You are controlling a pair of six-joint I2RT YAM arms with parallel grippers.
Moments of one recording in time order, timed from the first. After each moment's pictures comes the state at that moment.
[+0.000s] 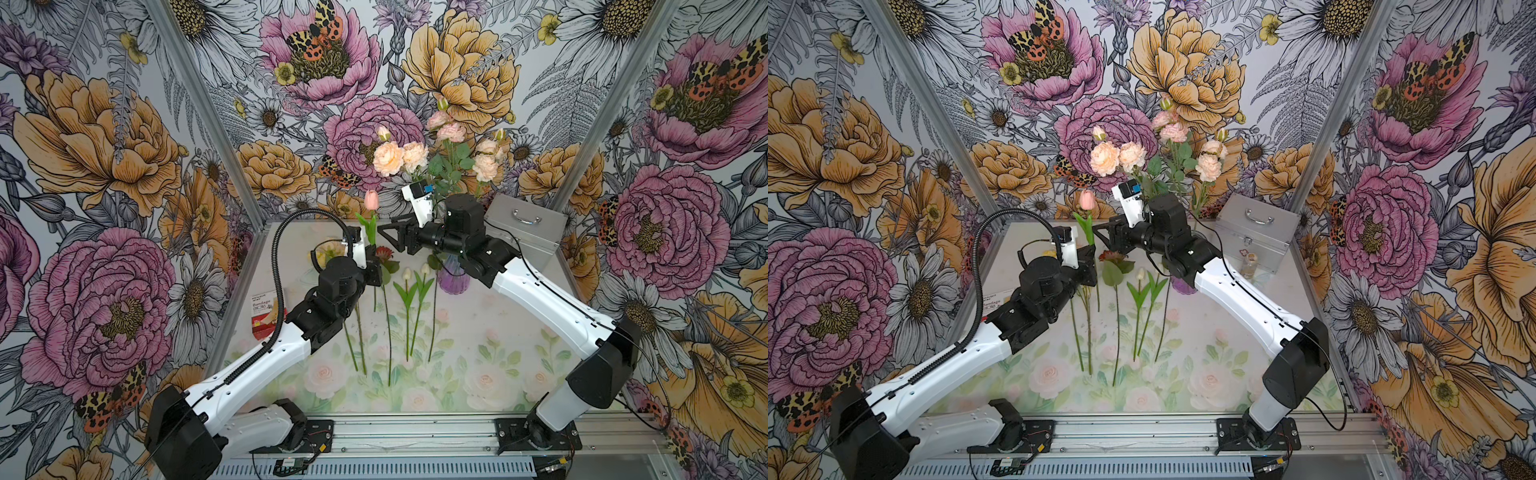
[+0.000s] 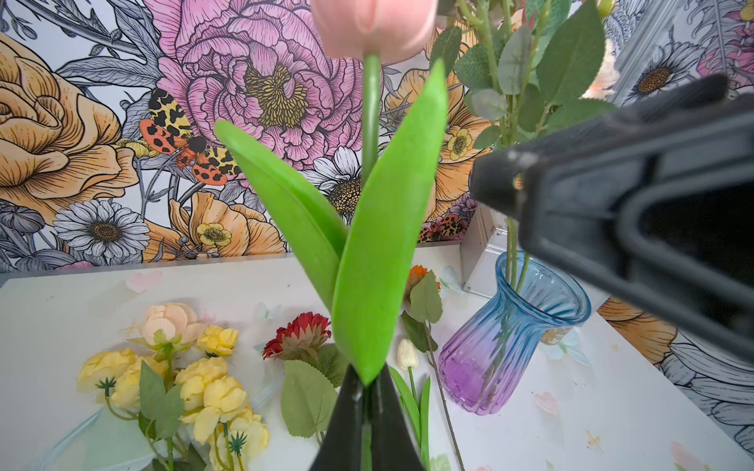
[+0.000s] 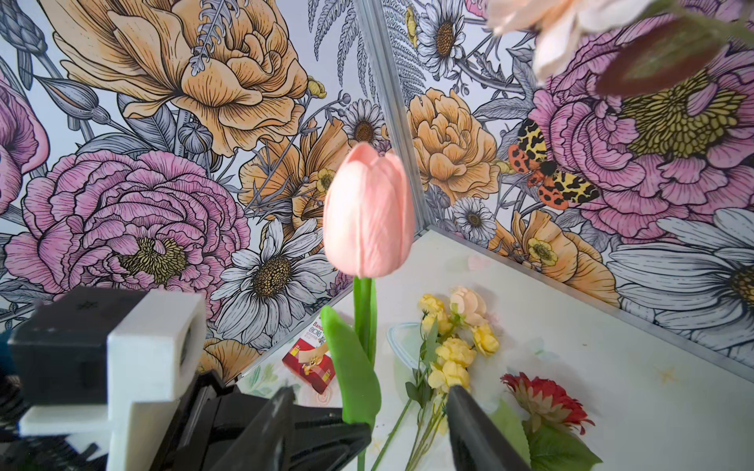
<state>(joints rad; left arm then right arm) -0.69 1.14 0.93 0.02 -0.38 -0.23 0.66 1.63 1.63 -0.20 -0.40 0.25</state>
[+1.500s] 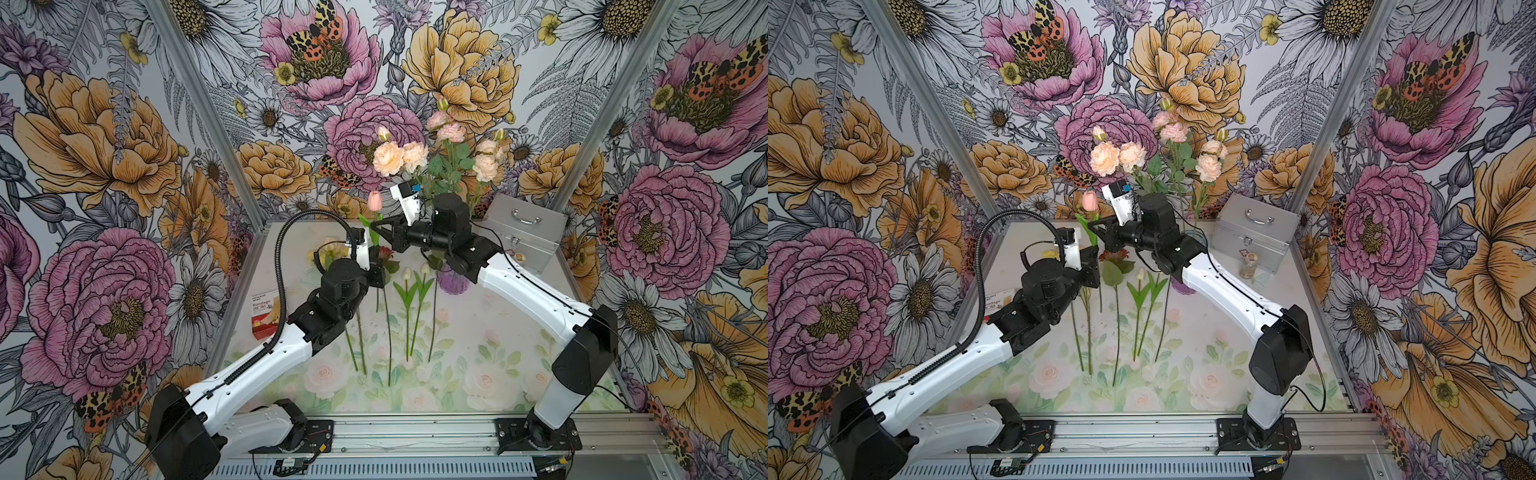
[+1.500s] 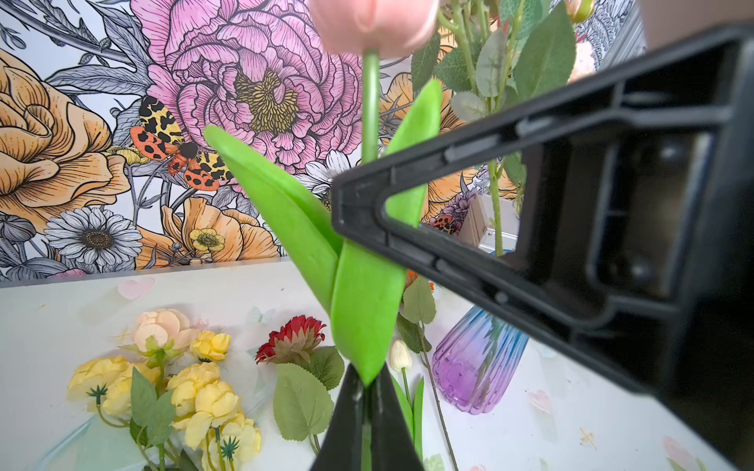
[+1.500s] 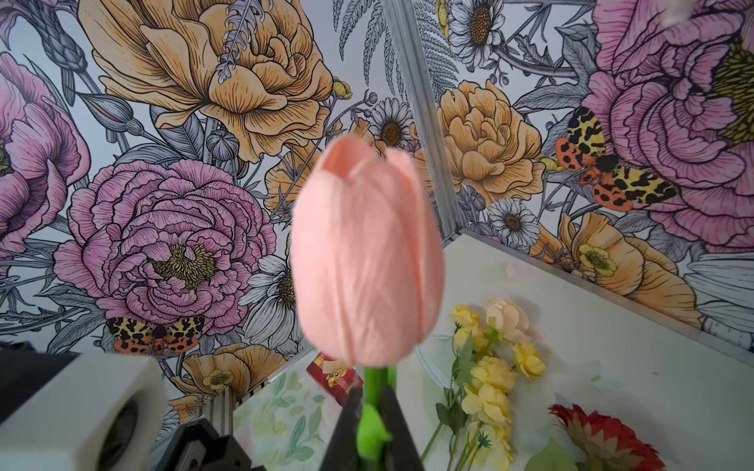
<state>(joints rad) -0.72 1.14 0.93 0.04 -0.39 -0.22 0.67 1.72 1.67 -0.11 -0.48 0.32</state>
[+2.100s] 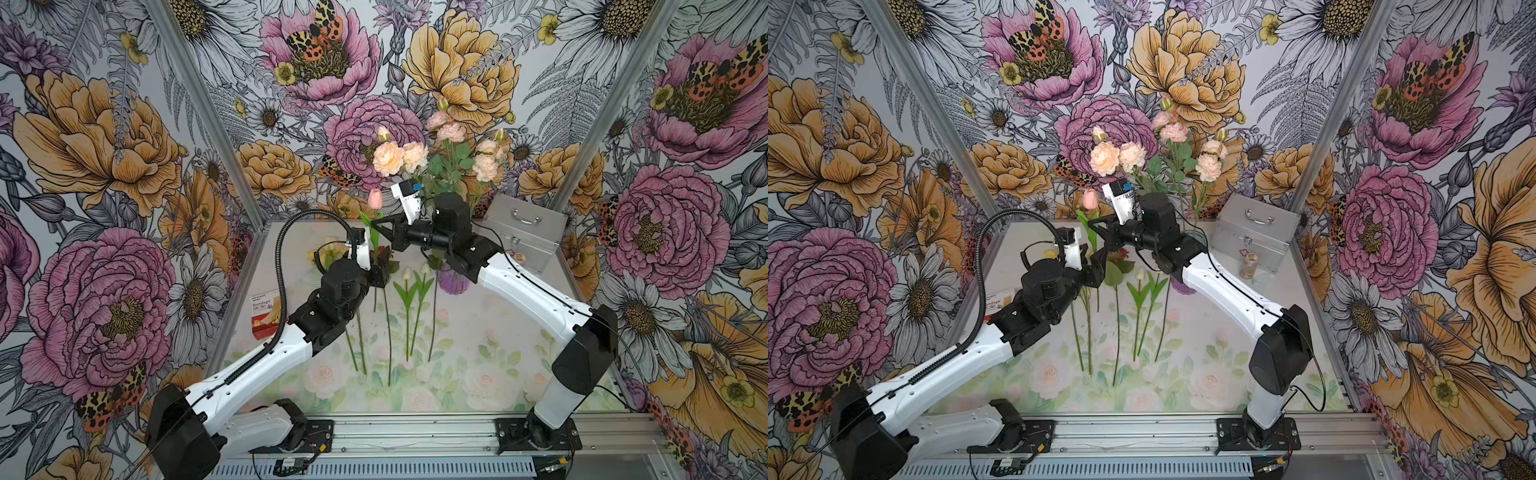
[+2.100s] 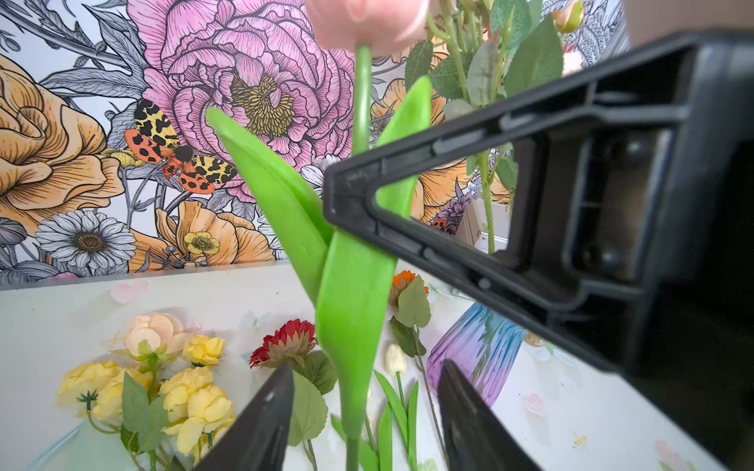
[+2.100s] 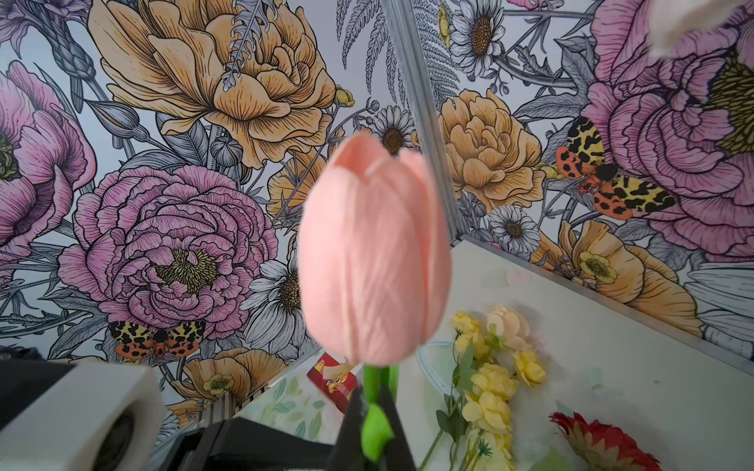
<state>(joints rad) -0.73 1.14 0.92 0.05 -0.38 -0.22 0.67 1.72 1.67 -0.08 -0.48 0.32</state>
